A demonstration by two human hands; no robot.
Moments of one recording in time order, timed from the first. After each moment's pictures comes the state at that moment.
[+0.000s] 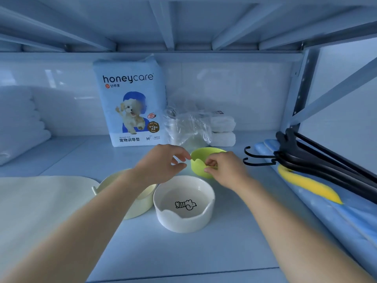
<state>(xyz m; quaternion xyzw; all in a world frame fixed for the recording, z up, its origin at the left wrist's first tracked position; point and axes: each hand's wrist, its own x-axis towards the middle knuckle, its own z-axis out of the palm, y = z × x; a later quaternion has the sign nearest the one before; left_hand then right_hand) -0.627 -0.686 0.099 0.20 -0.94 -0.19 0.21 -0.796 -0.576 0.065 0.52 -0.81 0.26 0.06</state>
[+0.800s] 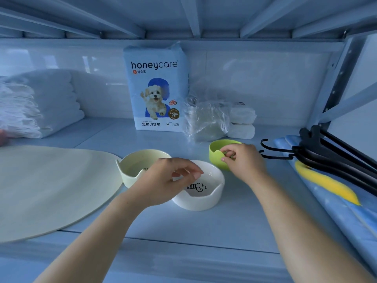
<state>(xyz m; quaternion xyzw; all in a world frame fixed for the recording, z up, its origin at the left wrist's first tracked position) -0.567 -0.624 0.067 0.16 -0.90 -0.30 0.29 -0.794 -0.562 0.058 0.51 -0.79 0.34 0.06</state>
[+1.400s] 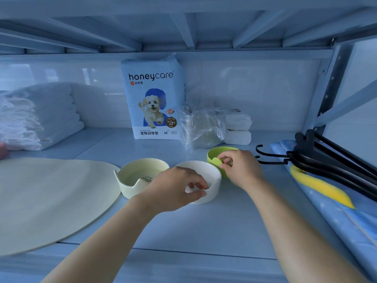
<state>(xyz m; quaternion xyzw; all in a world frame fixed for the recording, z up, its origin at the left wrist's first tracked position) -0.593 -0.623 0.070 0.19 -0.96 -0.12 0.18 -0.796 -0.561 0.061 0.50 -0.80 0.32 0.06</state>
